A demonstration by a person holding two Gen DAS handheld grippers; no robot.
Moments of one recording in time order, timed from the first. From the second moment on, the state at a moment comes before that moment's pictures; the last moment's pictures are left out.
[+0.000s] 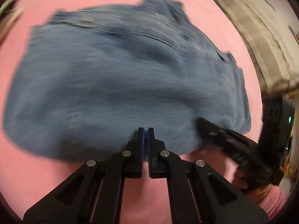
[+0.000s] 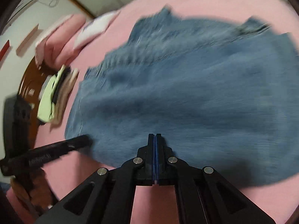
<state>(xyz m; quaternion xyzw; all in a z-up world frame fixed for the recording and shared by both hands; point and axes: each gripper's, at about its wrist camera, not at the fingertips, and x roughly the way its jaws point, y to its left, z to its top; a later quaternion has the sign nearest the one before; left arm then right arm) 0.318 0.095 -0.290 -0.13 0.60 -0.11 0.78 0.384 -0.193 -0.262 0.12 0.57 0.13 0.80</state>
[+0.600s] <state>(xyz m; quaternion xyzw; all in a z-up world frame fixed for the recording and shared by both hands) 0.444 0.128 -0.317 -0.21 0.53 0.00 0.82 0.537 -0.202 -0.294 0.13 0.51 0.08 0.85</state>
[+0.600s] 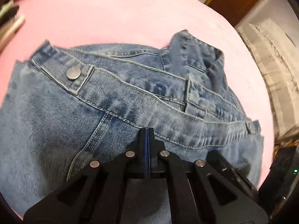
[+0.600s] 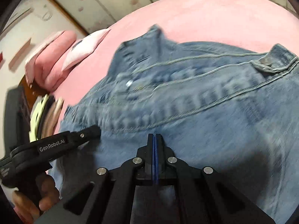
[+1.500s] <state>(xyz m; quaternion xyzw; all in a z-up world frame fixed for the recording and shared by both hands) 0.458 0.166 -0.238 0.01 0.55 -0.07 0.83 0.635 -0.289 -0.244 -0.03 0.54 0.14 0.83</state>
